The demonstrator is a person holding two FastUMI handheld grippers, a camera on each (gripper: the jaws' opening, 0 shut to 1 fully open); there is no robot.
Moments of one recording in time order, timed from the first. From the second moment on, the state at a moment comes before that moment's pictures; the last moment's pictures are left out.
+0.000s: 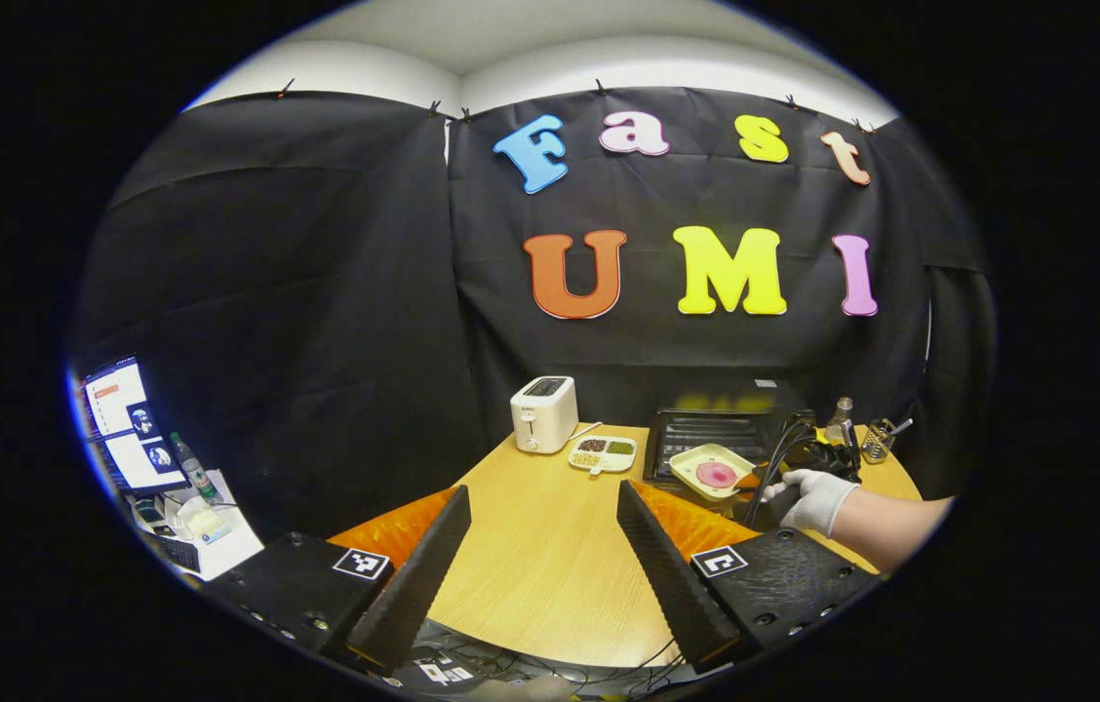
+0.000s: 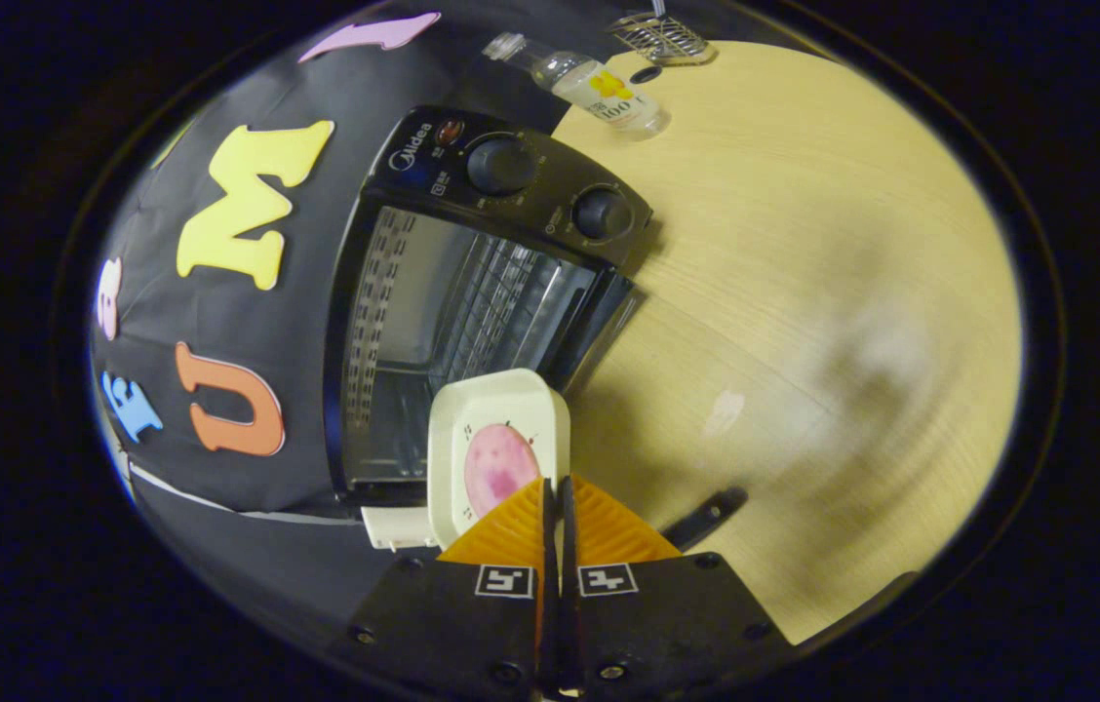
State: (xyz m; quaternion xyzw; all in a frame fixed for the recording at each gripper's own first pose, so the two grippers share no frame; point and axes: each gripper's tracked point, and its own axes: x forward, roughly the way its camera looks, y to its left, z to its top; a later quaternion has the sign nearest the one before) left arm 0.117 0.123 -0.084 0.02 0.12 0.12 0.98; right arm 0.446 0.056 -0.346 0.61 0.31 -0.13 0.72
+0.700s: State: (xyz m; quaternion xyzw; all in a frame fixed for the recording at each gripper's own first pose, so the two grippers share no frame) left arm 0.151 0.122 -0.088 0.03 0.14 0.18 0.97; right arm 0.528 0.016 -0.340 0.59 0.24 -0.11 0.76
